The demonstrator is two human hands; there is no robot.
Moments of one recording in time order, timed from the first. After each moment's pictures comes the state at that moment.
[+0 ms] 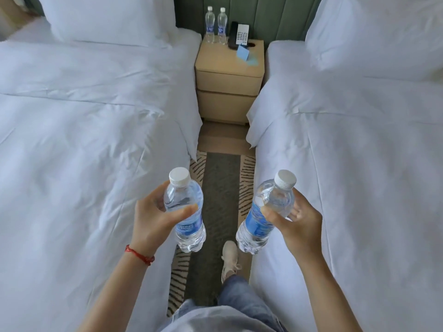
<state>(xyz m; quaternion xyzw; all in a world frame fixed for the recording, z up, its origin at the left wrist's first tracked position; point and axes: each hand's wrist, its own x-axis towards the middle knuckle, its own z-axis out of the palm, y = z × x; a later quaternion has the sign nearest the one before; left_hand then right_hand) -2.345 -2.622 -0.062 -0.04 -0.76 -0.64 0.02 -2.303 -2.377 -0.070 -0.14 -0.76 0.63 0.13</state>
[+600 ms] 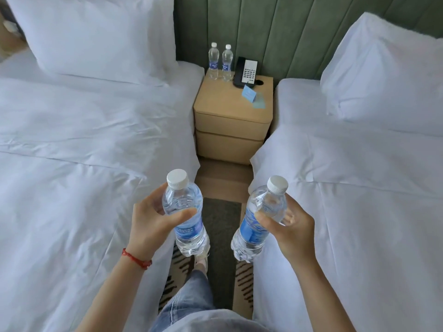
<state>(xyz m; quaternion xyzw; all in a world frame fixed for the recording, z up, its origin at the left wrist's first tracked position) -2.696 -2.556 -0.058 -0.03 -0.75 -0.65 0.05 -2.665 -2.308 -0.071 -0.09 -0.76 0.64 0.09</state>
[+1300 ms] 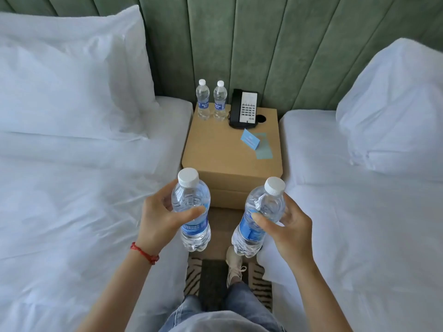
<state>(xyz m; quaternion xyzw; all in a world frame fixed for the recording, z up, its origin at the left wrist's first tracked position) -3.137 -2.514 -0.052 -0.06 -0.76 -0.64 0.00 -3.085 -2.282 -0.079 -0.13 -0.75 0.64 0.11</state>
